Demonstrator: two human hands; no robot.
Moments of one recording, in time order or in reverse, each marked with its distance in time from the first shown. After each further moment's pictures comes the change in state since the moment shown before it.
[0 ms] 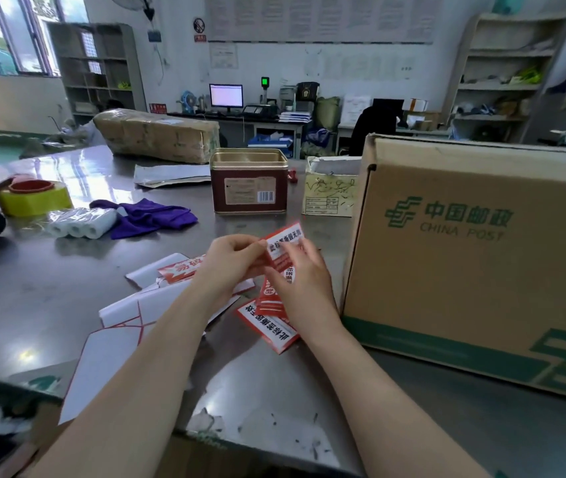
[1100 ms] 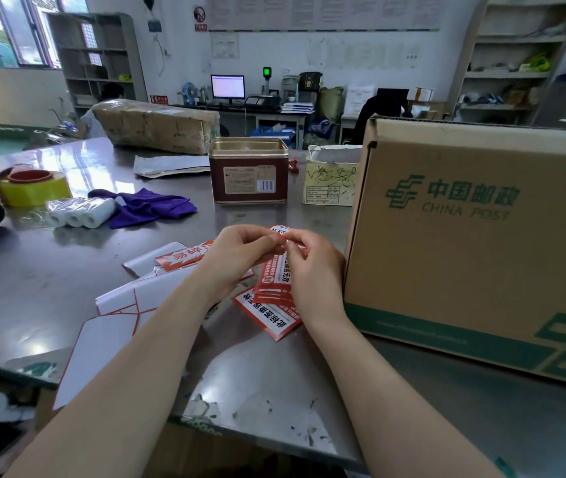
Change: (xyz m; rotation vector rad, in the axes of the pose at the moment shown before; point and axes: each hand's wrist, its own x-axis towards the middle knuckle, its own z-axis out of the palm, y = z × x) left_hand 0.002 -0.007 0.003 0.107 -0.127 0.059; right_hand -0.004 0.001 -0.006 0.252 0.169 0.034
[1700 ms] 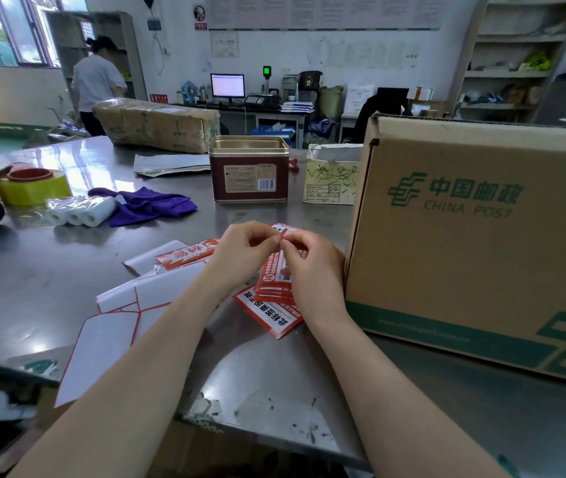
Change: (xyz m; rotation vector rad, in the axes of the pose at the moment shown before) left_hand -0.007 0.005 0.007 0.393 0.109 0.252; right_hand 0.000 0.002 0.000 -0.013 -0.031 0.011
